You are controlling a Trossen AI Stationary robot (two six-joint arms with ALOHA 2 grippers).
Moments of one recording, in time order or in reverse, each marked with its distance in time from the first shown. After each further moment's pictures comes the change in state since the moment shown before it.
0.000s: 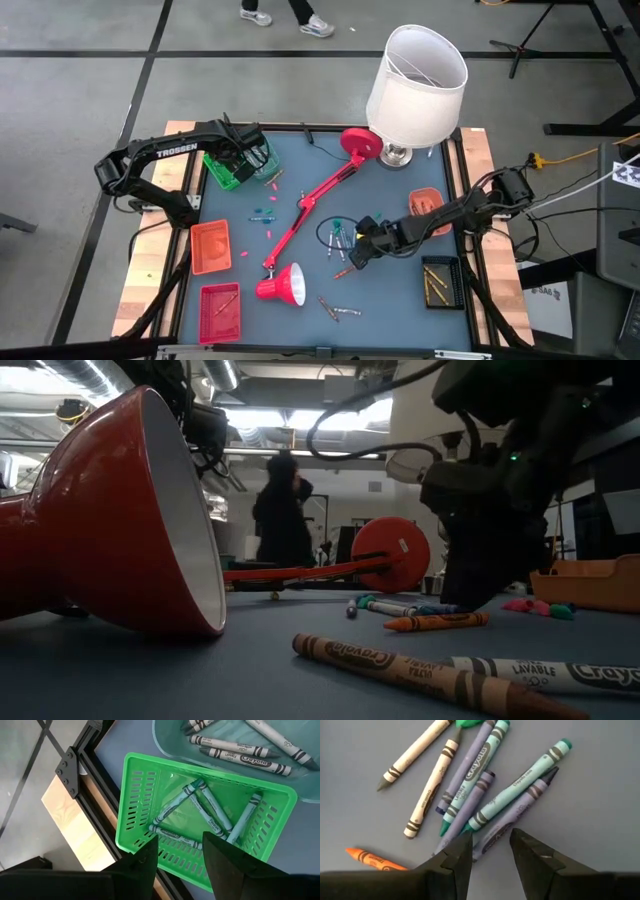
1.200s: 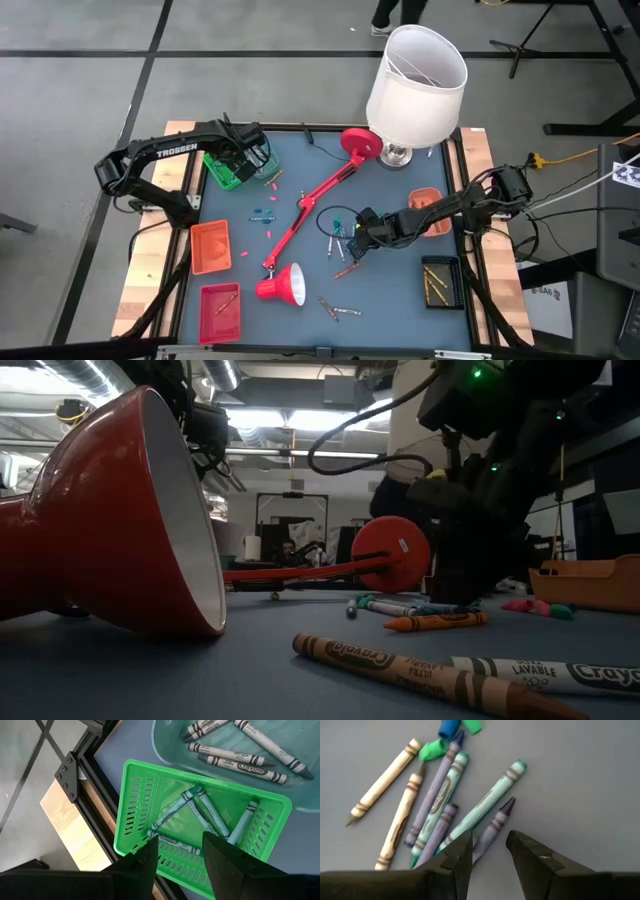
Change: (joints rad) left arm 0.000 0.000 0.000 0.025 0.000 0.000; right arm -0.095 -0.002 -0.003 -0.039 0.051 -0.011
